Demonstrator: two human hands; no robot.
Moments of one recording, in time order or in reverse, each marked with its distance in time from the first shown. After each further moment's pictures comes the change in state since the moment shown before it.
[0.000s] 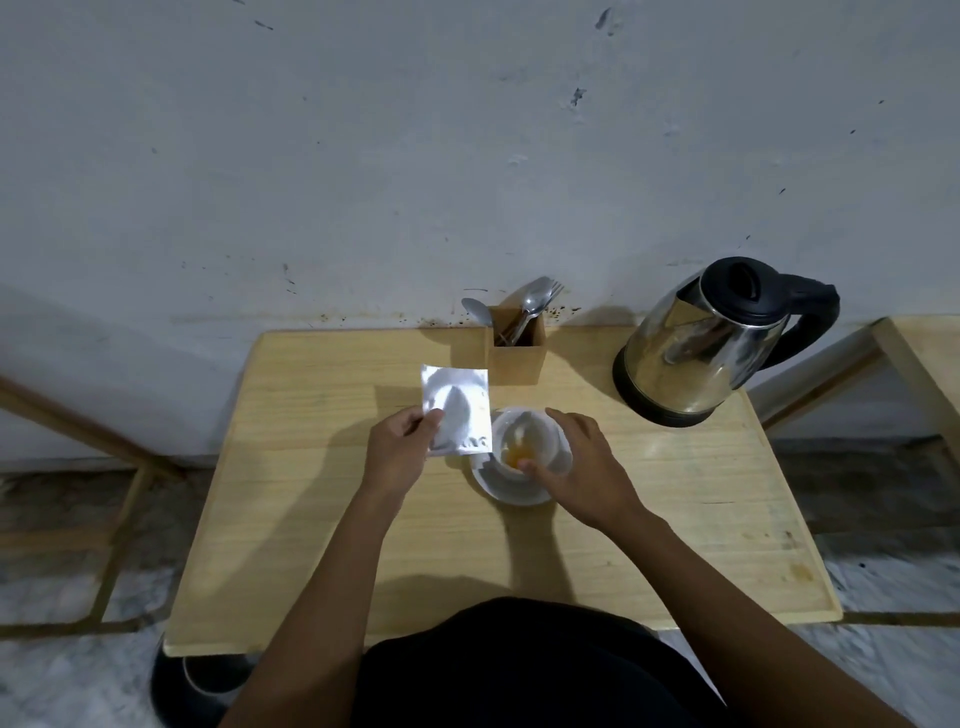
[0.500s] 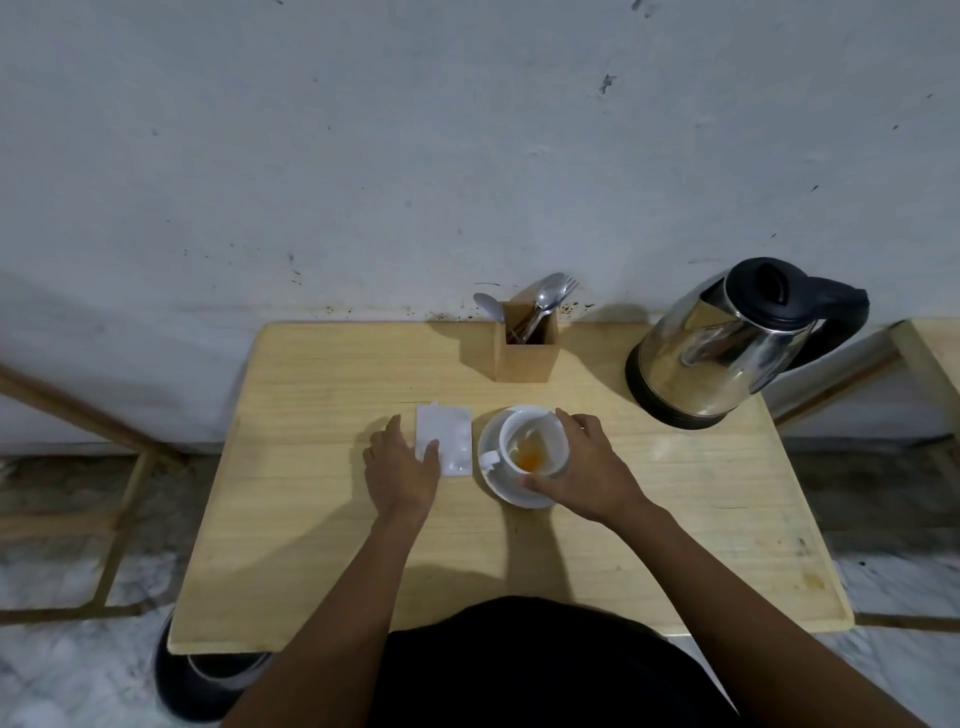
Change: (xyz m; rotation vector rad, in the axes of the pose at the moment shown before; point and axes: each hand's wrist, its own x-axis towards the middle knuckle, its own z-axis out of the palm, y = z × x) left_hand 0.028 -0.070 0.009 0.579 0.232 0.006; right_hand 0.017 -0.005 0.008 -0.033 -0.101 0.095
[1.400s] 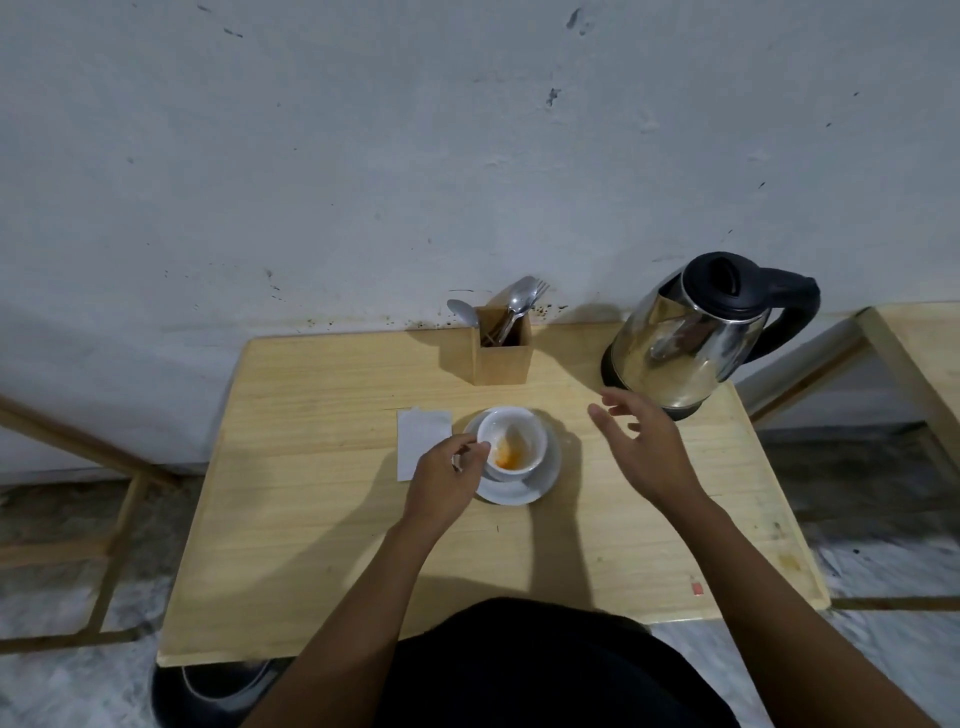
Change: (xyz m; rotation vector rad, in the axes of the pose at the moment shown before) left_hand -0.049 0.050 0.003 -0.313 -0.350 0.229; right_hand -0.022 0.035 -0.062 0.254 0.378 -0.043
